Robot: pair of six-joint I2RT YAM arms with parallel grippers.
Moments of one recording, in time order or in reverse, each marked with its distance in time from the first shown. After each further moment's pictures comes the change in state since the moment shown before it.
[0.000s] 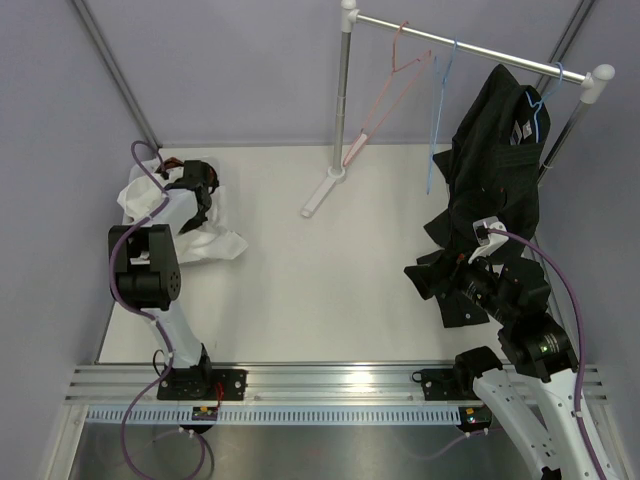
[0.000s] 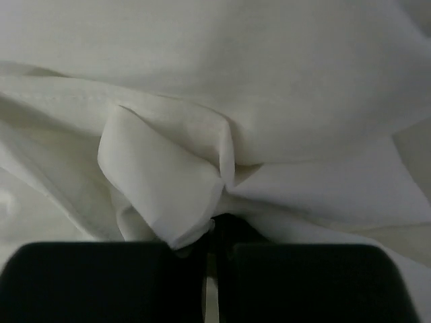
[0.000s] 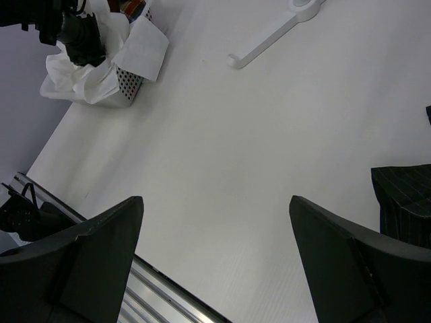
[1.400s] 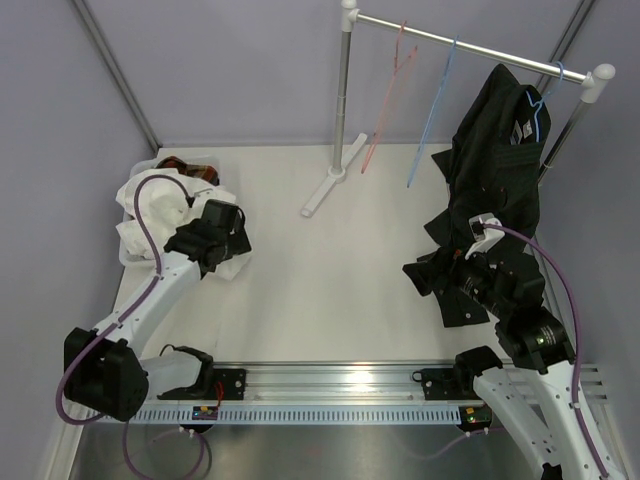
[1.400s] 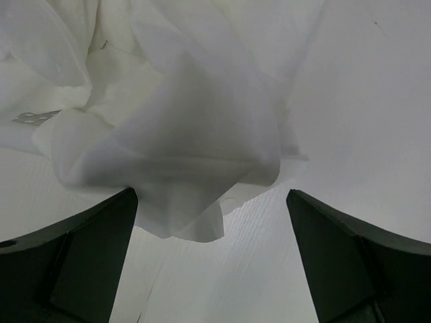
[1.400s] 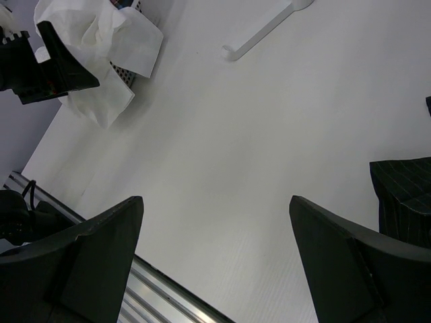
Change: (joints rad) left arm -0.356 -0.669 -0.394 -0.088 0.143 -0.169; right arm 0.000 0.043 0.002 0.000 0.006 0.000
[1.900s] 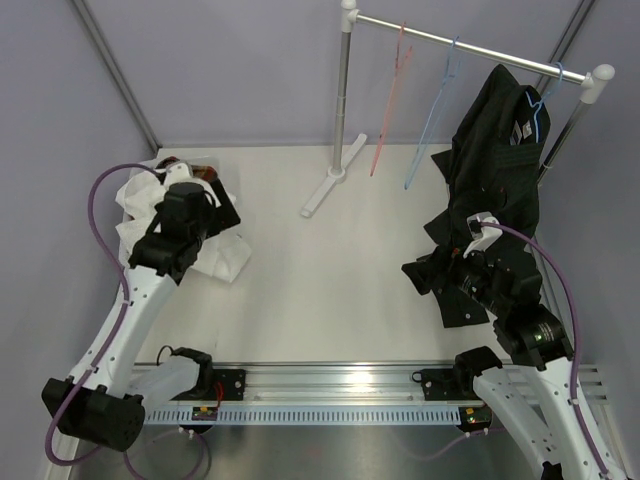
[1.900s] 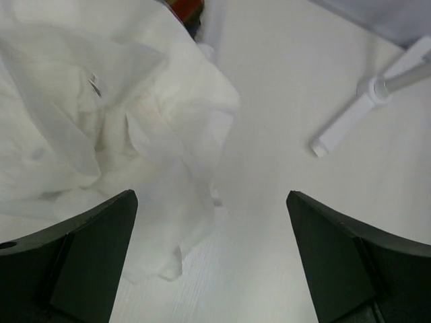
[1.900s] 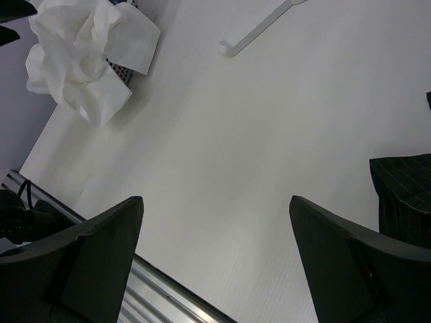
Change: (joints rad) left arm 0.130 -0.099 0.189 0.076 0.137 0.058; right arm 0.000 0.020 0.002 -0.002 0.001 0.000
